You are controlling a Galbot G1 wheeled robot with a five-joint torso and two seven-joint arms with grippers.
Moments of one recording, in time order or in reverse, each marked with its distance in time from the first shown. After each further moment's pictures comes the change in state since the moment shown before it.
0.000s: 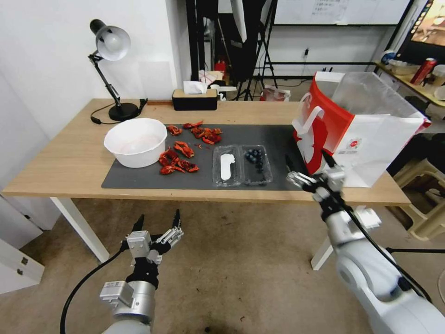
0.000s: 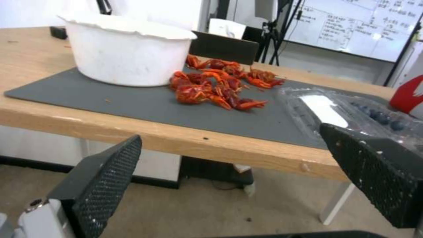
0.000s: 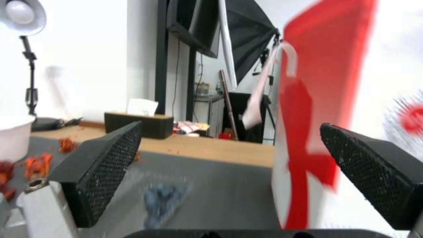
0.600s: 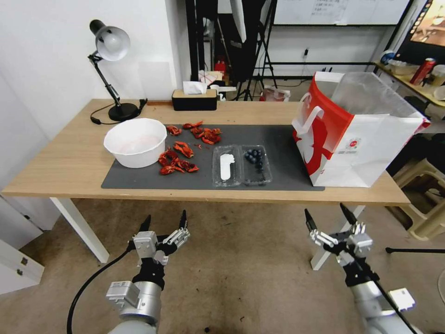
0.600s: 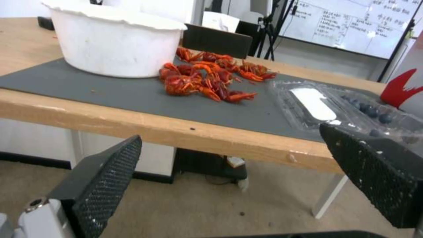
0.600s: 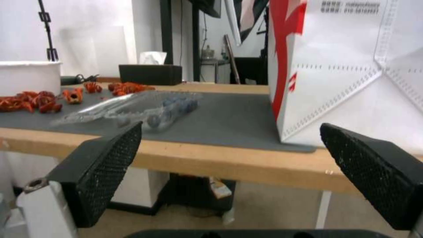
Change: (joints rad) left arm 0.001 -0.012 0.024 0.008 0.013 0.008 0.000; right arm -0.294 0.103 0.083 -0.079 0.016 0.206 -0.170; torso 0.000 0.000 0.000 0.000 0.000
